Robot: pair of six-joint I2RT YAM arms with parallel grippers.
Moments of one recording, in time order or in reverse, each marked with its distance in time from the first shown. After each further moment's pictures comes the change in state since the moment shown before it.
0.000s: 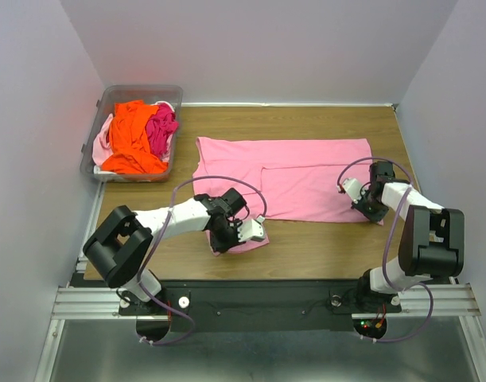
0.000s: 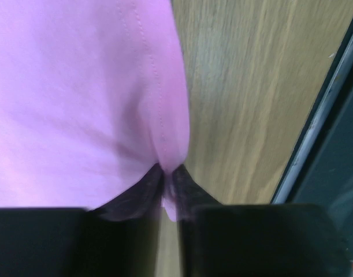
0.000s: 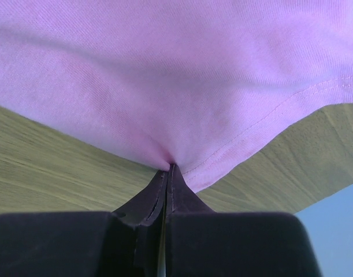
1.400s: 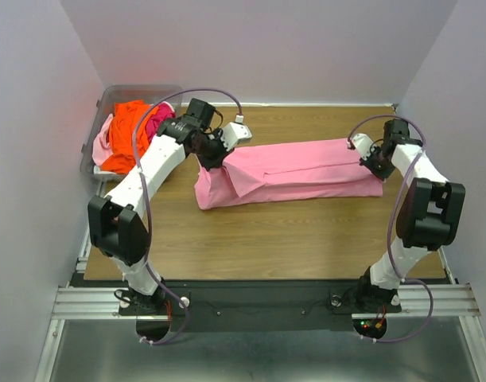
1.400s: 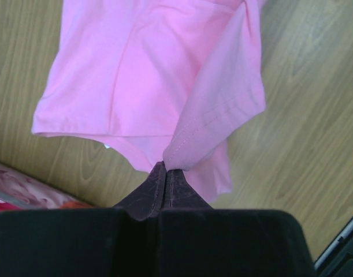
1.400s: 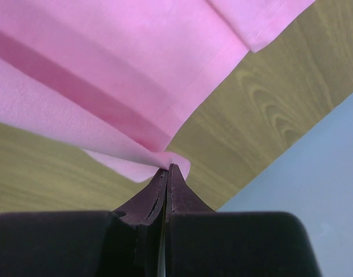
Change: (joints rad) left arm 0.391 0.124 0.765 -0.266 0.046 0.053; right arm -0.057 0.222 0.496 -0.101 -0.089 -0.047
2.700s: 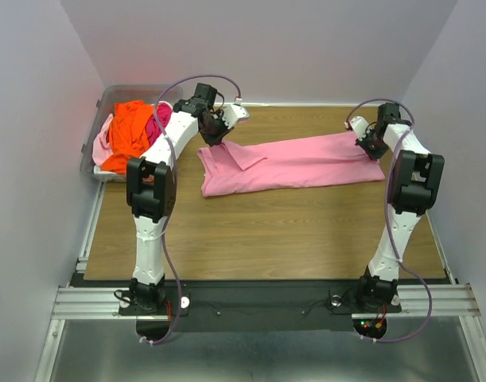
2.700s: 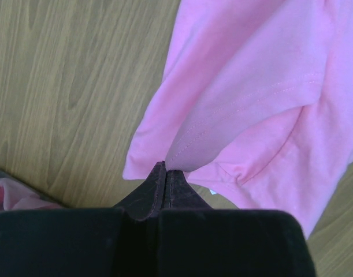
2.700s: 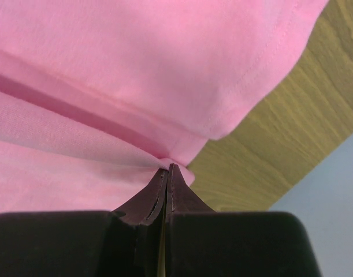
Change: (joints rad) left arm 0.121 0.510 0.437 0.072 -0.027 0.085; right arm 0.000 0.456 0.479 -0.007 -0.003 0.063
